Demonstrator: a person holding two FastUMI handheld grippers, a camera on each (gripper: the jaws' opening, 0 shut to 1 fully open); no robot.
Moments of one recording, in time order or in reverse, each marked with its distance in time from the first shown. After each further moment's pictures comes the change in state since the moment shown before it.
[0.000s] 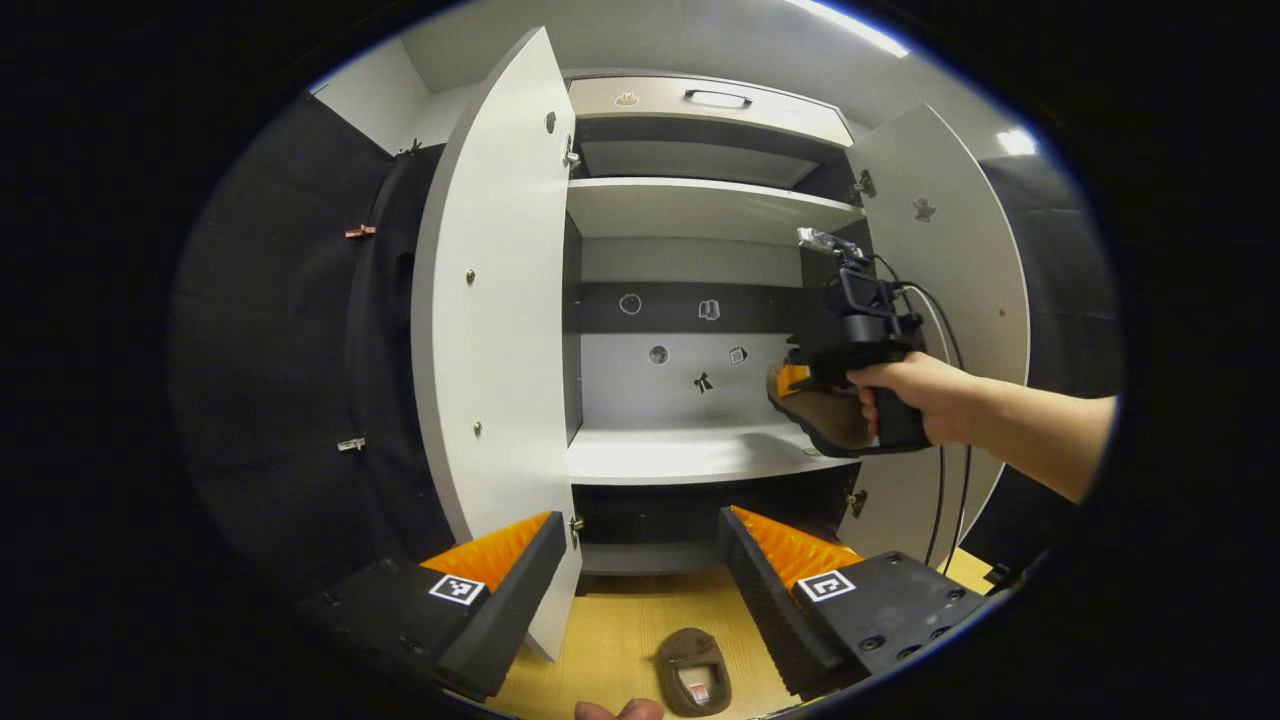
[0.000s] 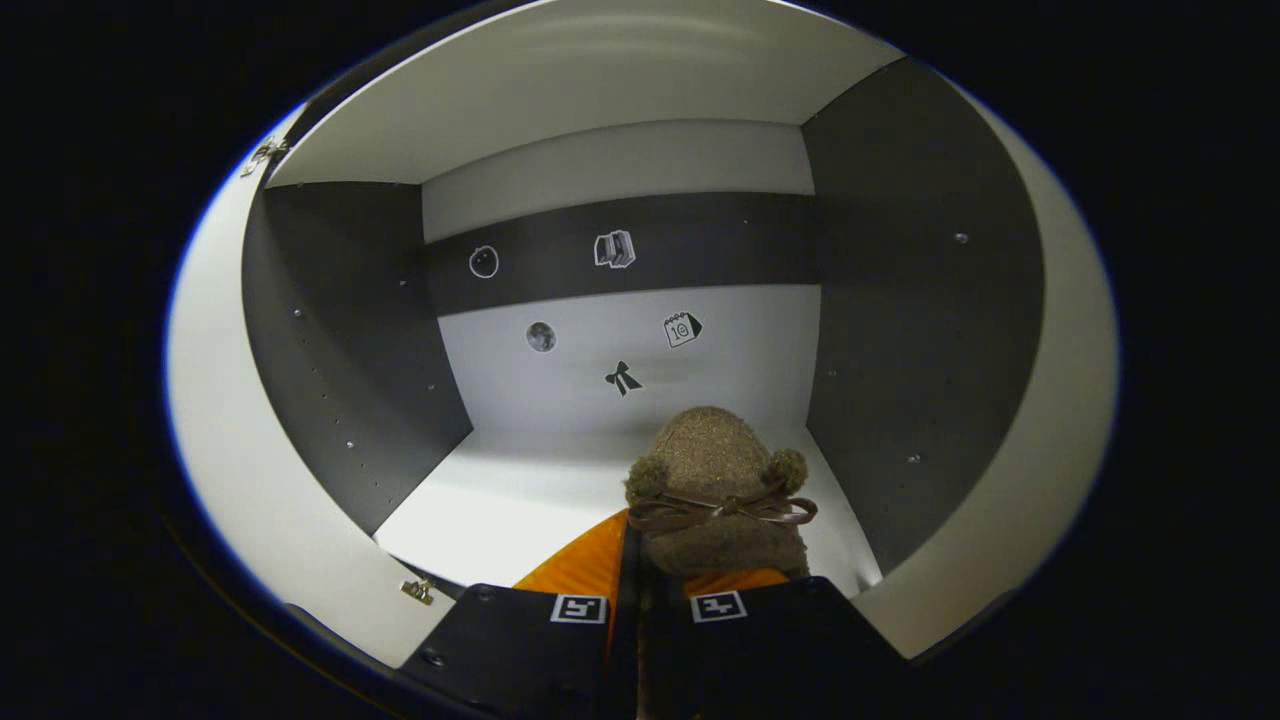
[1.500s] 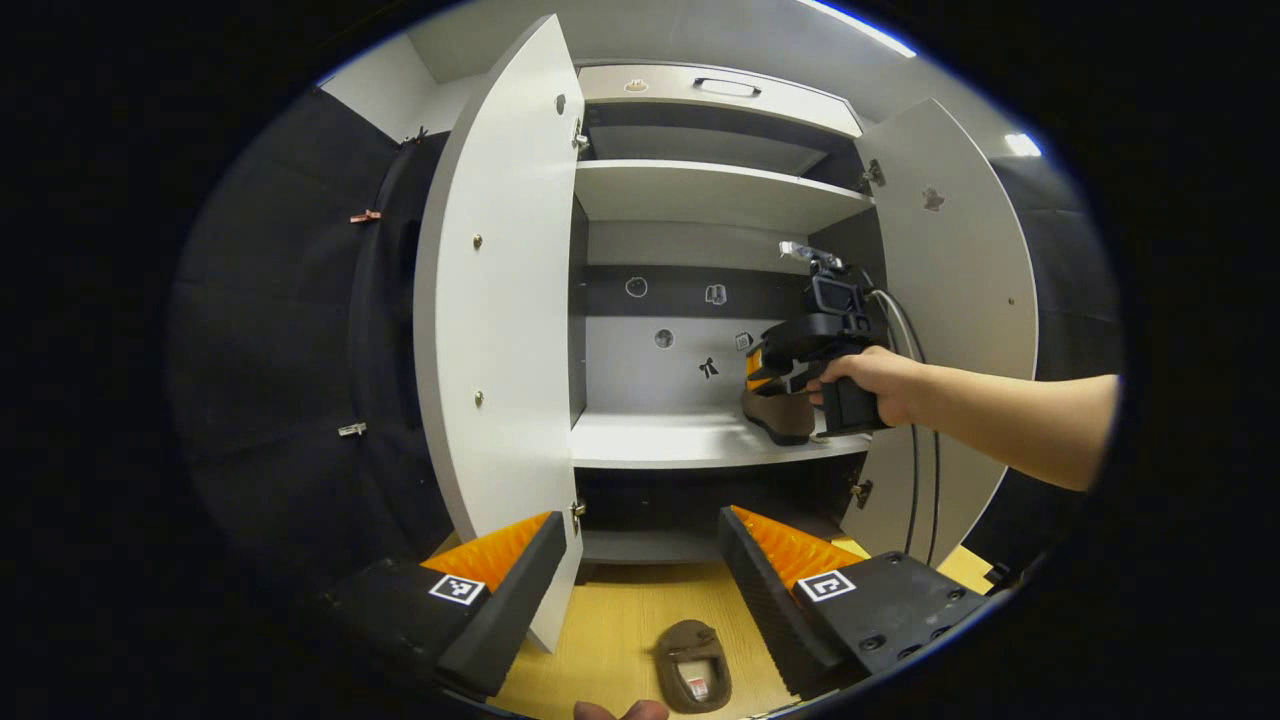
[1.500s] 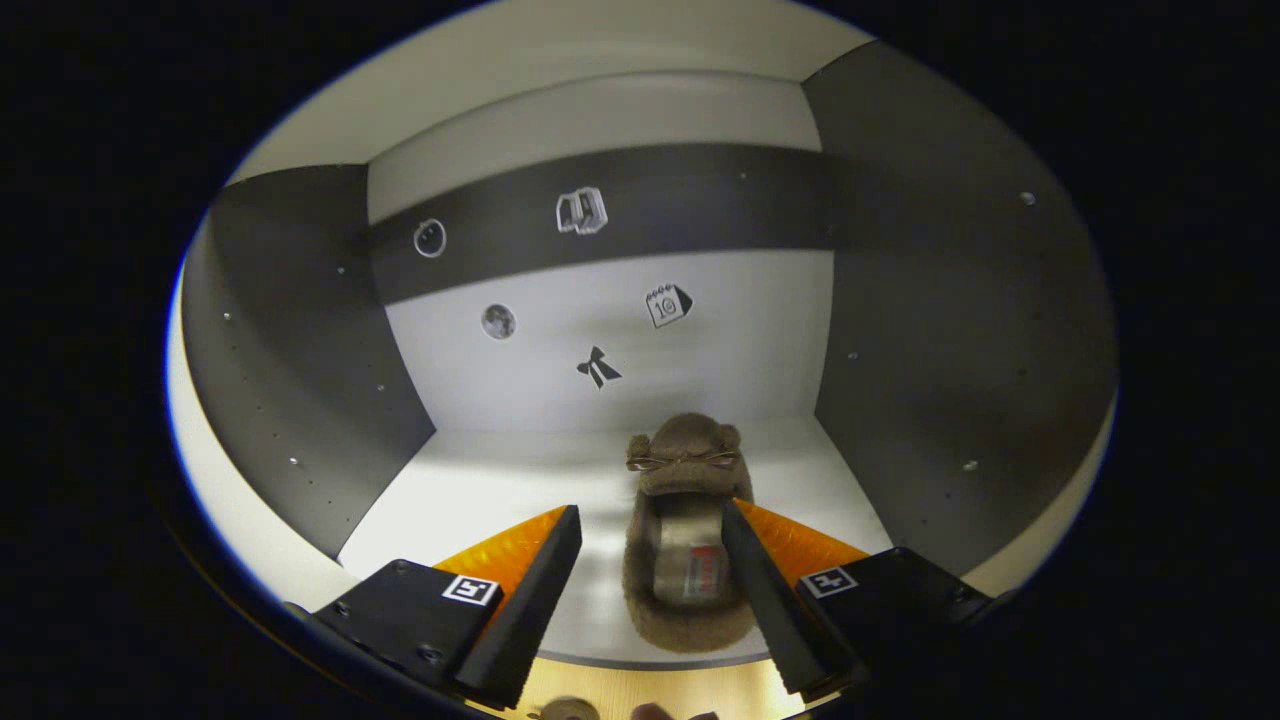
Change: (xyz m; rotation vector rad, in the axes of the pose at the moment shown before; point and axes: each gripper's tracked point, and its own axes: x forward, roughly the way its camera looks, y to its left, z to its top) left arm 0.001 -0.002 -0.018 -0.027 0.036 -0.008; right arm 0.013 -0.007 -0.002 0.013 -0.001 -0.038
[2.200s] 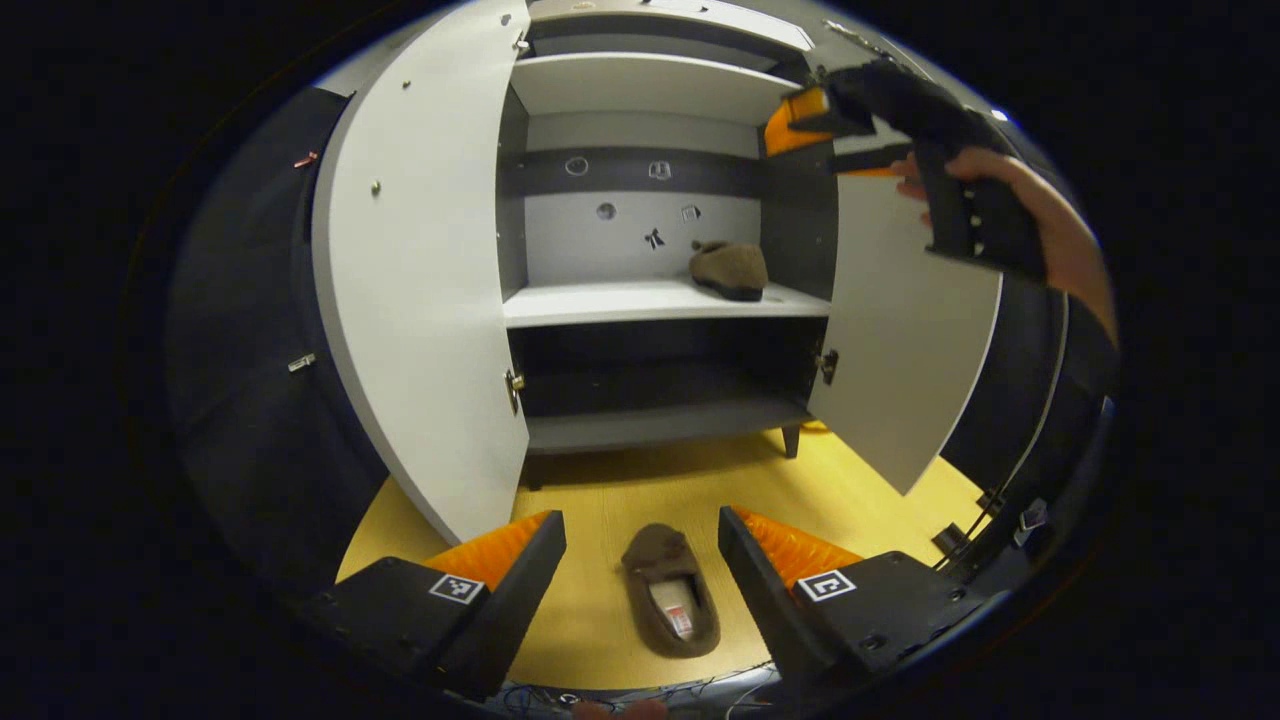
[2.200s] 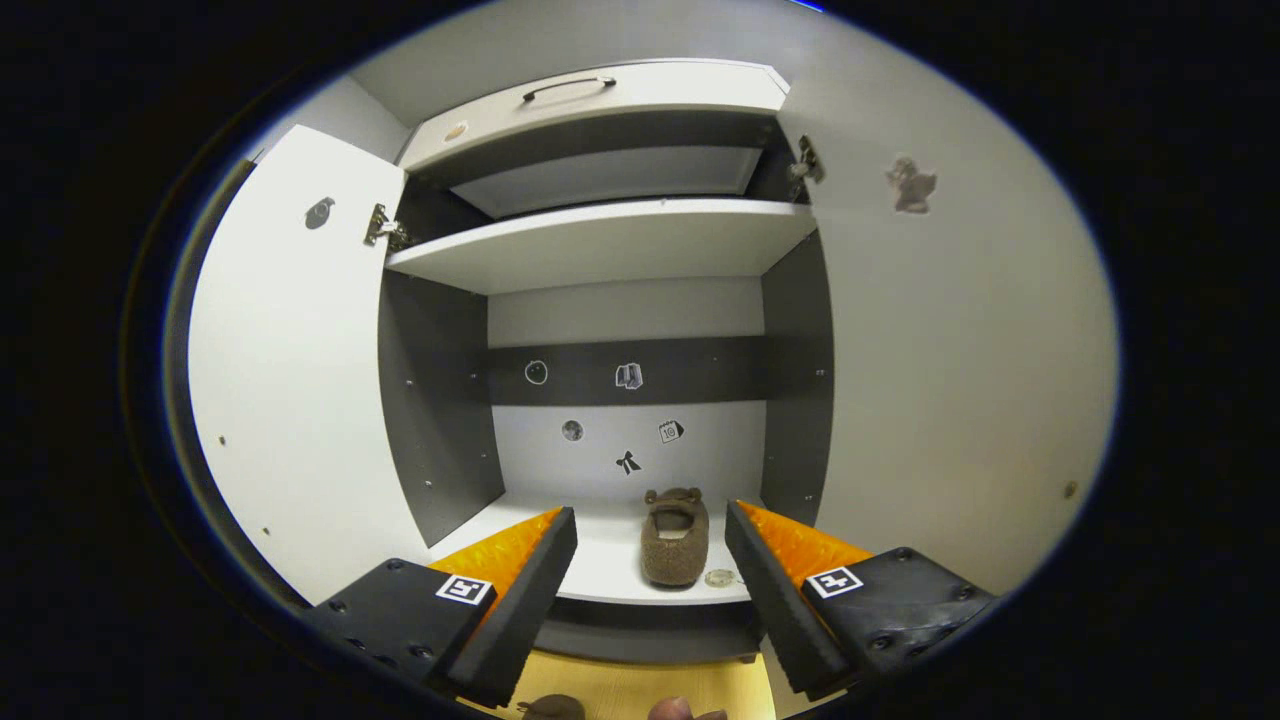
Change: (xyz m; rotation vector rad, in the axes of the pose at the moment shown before) left arm -0.004 -0.039 -0.162 0.075 0.341 -0.129; right arm -0.223 0.006 0.030 -0.062 -0.361 0.034
